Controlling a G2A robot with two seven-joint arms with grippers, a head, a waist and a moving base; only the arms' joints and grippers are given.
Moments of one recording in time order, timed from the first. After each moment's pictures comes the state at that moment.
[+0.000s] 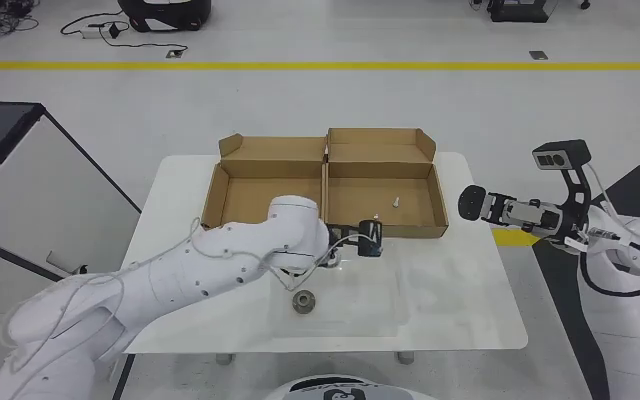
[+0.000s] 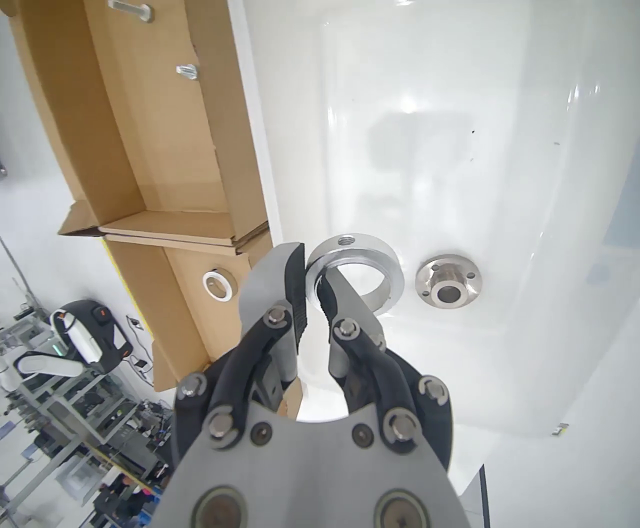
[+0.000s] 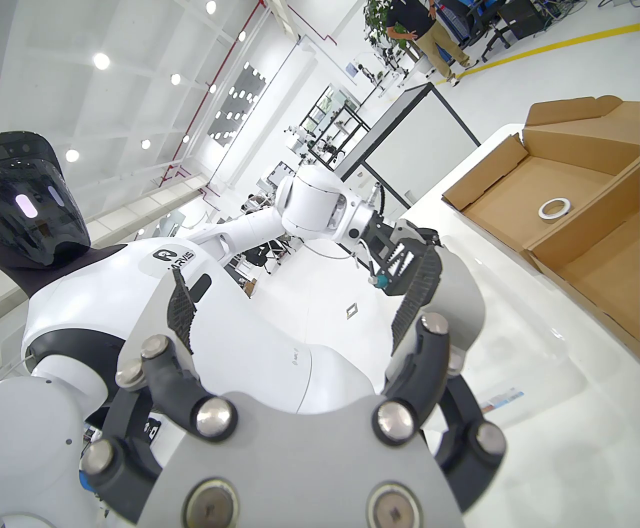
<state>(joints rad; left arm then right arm) 0.61 -1.10 -0.34 -1.84 0.87 -0.47 -1.31 -1.49 -0.94 1.78 -1.69 0.76 -0.38 1.44</state>
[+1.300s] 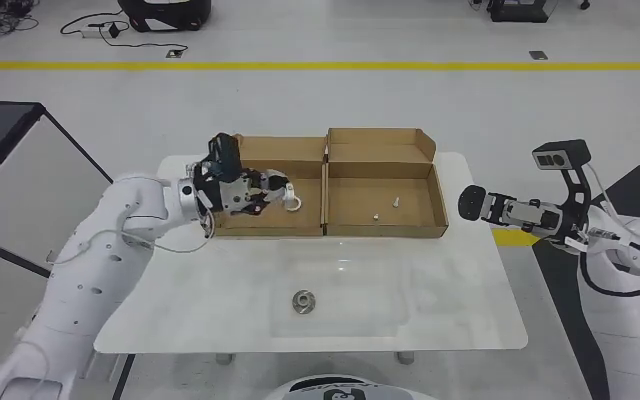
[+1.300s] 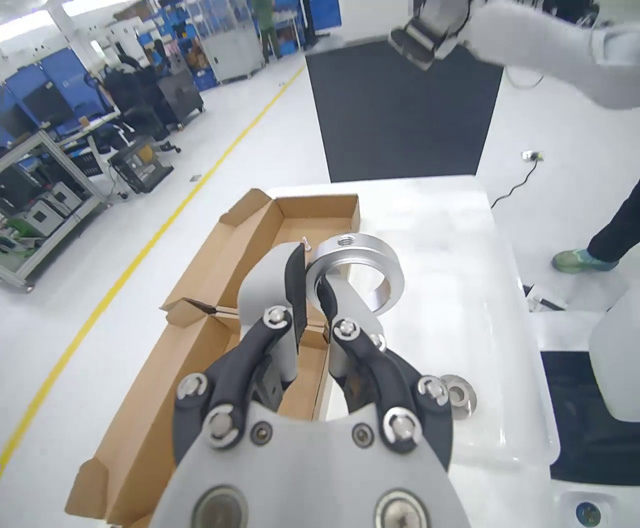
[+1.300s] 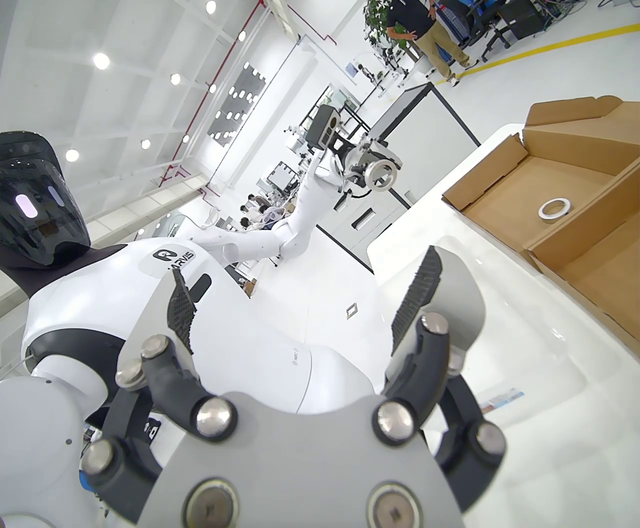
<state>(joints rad) 1.10 -0.86 -1.17 -1.65 0.79 -1.01 -0.14 -1.49 -0.94 1.78 -1.69 0.76 -0.38 1.44</state>
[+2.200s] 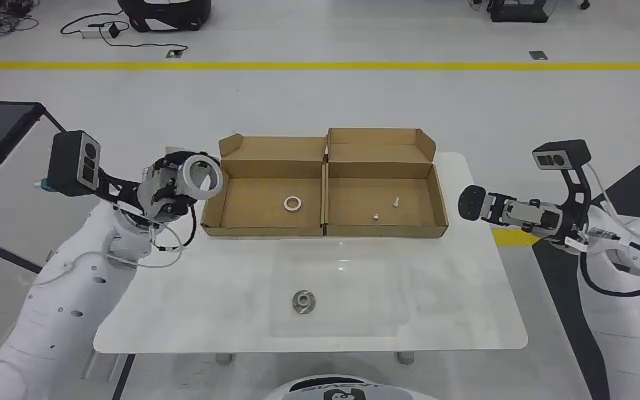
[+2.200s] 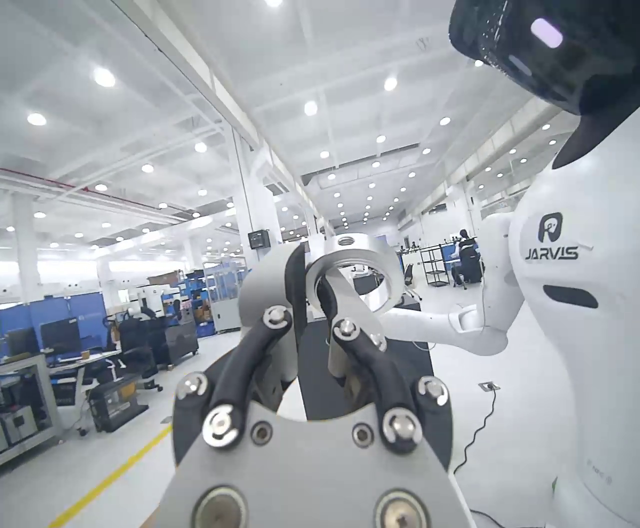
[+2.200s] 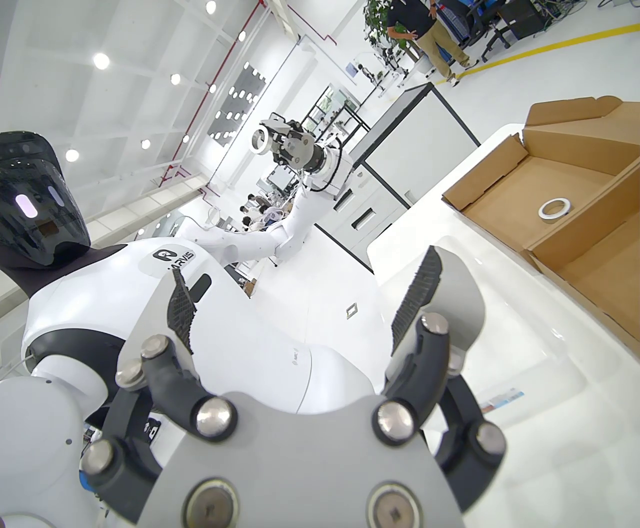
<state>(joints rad) 1.24 -0.75 -1.21 -1.79 0.83 -1.01 0.81 -1.49 -0.94 1.78 -1.69 0.76 -0.38 1.44</state>
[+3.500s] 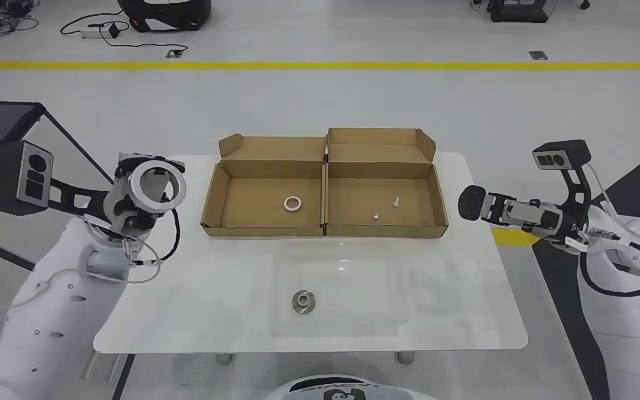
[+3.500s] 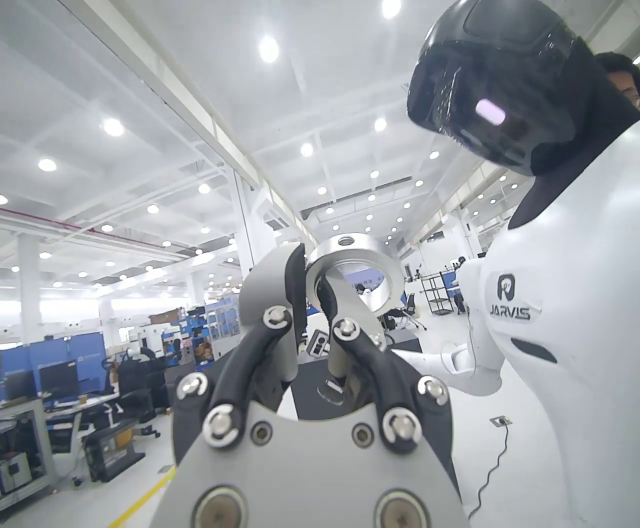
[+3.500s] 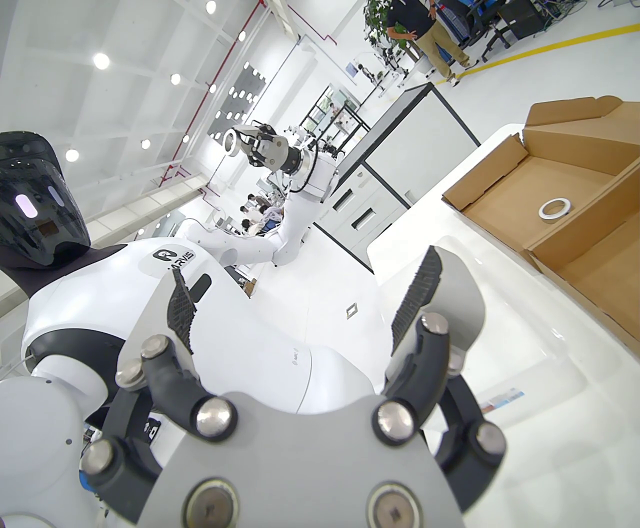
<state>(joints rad) 1.35 -0.75 -1.34 -1.89 0.80 -1.01 0.81 -1.49 -0.94 1.78 -1.69 0.76 -0.38 1.44</state>
